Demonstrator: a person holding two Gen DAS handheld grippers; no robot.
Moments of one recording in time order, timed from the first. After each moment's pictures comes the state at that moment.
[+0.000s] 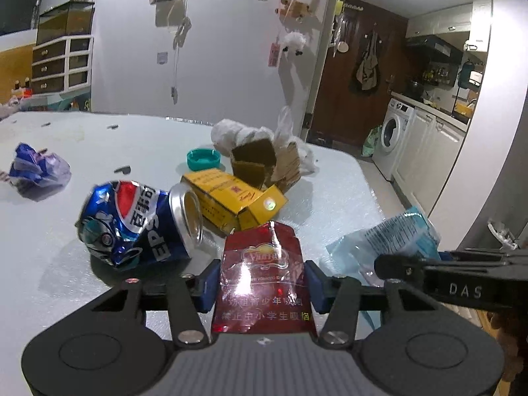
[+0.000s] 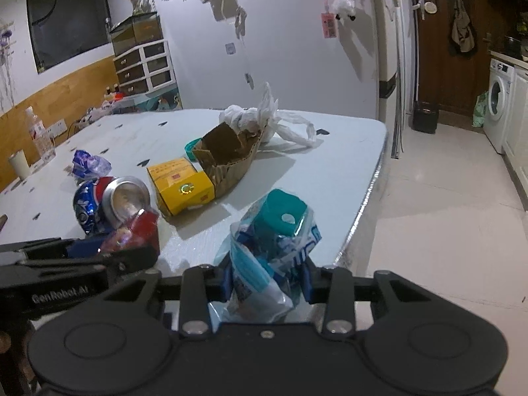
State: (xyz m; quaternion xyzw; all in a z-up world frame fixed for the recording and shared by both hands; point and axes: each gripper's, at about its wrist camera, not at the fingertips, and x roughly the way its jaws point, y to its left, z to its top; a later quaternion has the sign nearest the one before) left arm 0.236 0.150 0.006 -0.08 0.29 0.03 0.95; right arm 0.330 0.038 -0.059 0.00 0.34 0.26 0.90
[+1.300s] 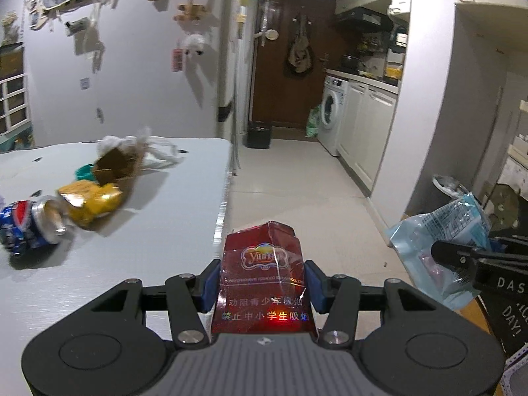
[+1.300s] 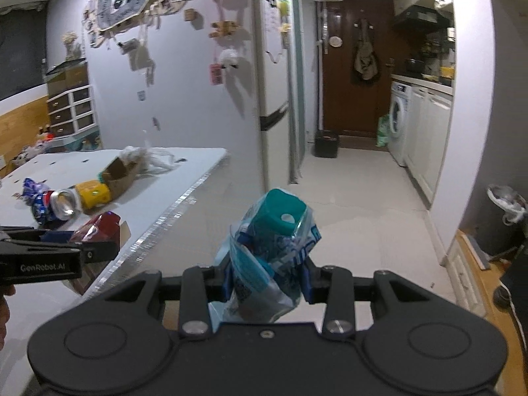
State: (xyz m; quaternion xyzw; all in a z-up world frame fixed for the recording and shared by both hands) left arm 0.198 -0.023 0.021 -0.02 0.30 -0.06 0.95; right arm 0.216 -0.156 -0.023 0.00 0.28 0.11 0.96
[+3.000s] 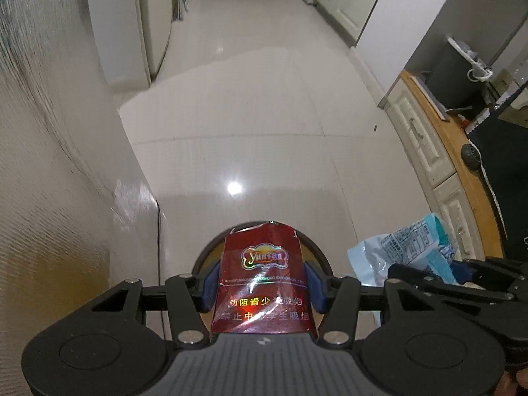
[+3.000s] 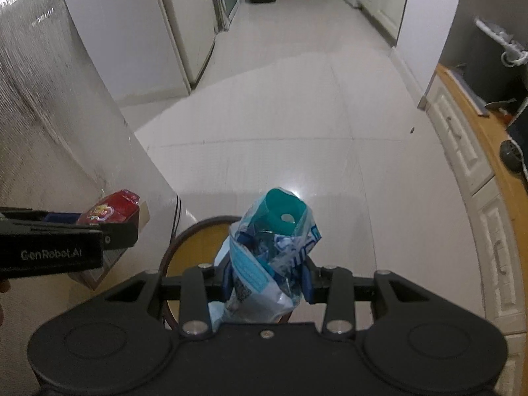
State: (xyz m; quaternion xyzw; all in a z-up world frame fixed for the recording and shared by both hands) left arm 0.403 -0.136 -0.262 -0.01 0.56 -0.13 0.82; right arm 0.373 -0.234 -0.305 0.04 0.53 0.01 0.85
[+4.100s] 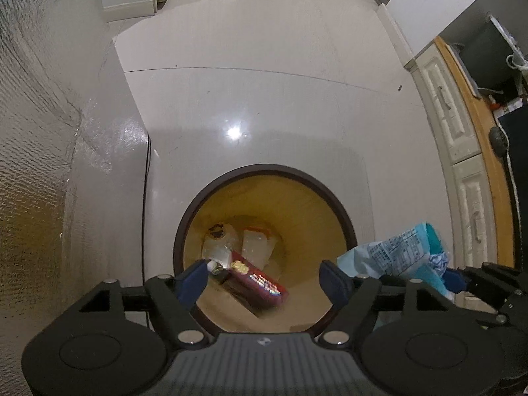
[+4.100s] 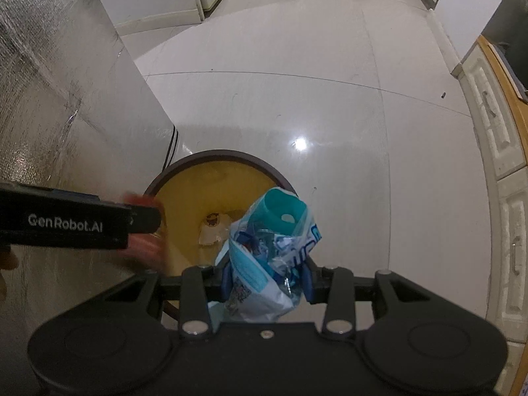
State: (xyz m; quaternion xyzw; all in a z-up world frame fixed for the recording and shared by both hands) left arm 0.429 -0.133 -0.358 -0.04 0.64 -0.10 0.76; right arm 0.410 -0.216 -0.390 -0.01 0.61 0.05 0.79
